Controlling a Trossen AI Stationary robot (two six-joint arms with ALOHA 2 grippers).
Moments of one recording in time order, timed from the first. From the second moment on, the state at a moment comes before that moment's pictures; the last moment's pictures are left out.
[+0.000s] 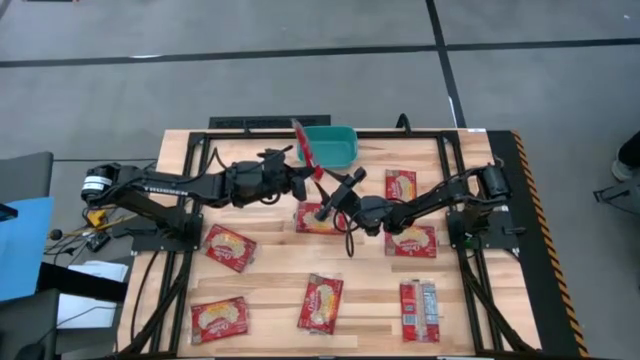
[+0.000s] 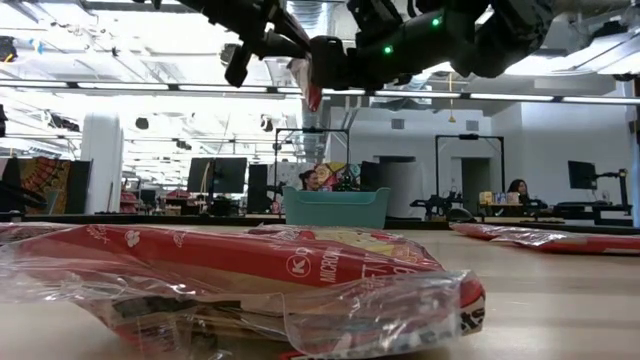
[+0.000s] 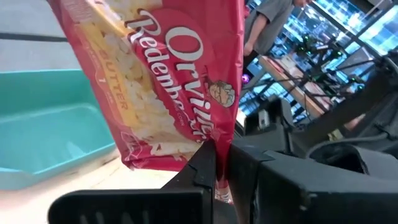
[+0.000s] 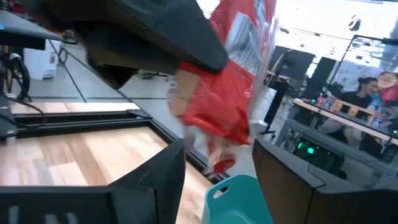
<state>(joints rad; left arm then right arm) 0.04 1.31 0.89 0.30 -0.48 -0.70 0.09 1.81 0.89 1.03 0.90 -0.34</state>
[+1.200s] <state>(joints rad) 0.05 1.34 0.89 0.41 -0.50 -0.73 0.10 1.80 0.92 1.11 0.87 -0.64</state>
